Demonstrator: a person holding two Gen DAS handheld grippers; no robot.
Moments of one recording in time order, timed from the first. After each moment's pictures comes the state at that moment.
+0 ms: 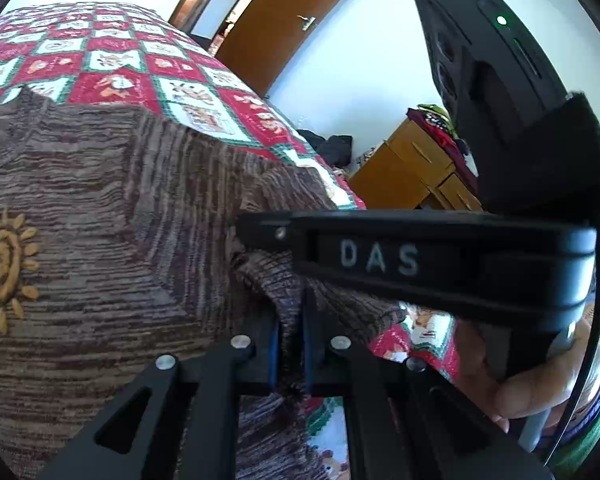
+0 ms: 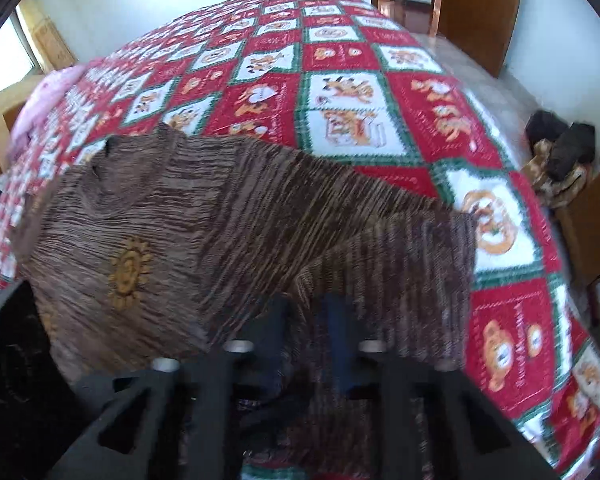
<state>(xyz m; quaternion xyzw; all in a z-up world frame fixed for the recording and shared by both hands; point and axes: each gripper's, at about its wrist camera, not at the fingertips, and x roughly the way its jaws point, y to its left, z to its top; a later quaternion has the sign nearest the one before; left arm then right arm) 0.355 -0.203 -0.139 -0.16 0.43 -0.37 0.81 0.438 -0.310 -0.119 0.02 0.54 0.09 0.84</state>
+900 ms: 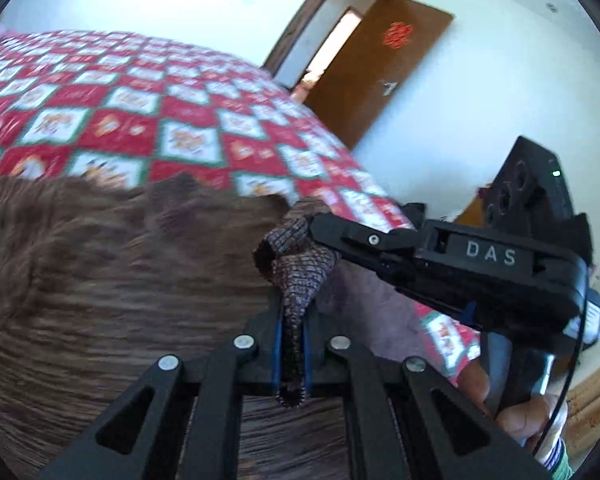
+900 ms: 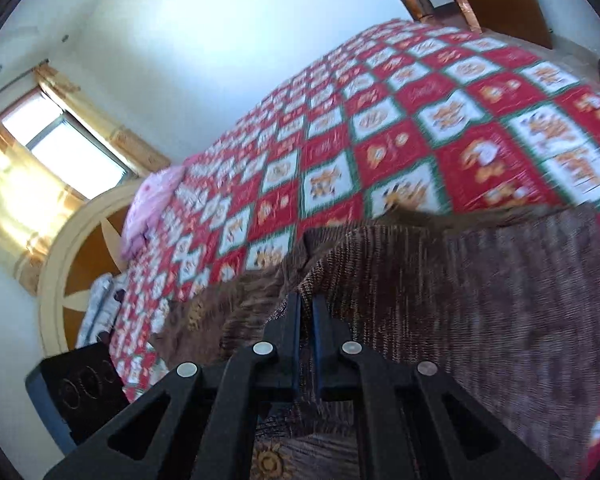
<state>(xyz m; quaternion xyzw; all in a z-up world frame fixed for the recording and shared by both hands) 0.374 -0.003 -0.110 -0.19 0.39 -0.20 0.88 0.464 -0.136 -0.105 0.23 0.44 0.24 0.84</state>
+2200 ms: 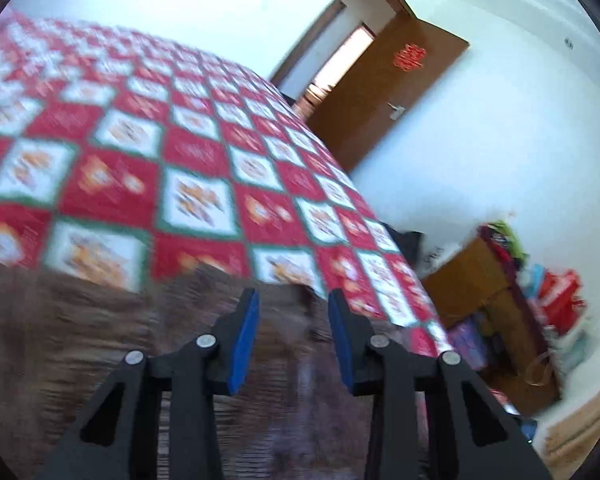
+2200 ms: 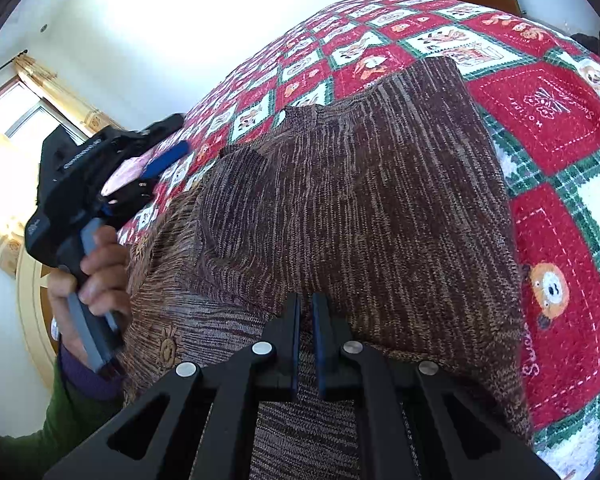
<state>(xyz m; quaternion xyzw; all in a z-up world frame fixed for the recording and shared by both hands) 0.452 0.033 -0.078 -0.23 0.37 -0.20 0.88 0.380 -0.216 -0.168 0.23 0.47 0.20 0.83</state>
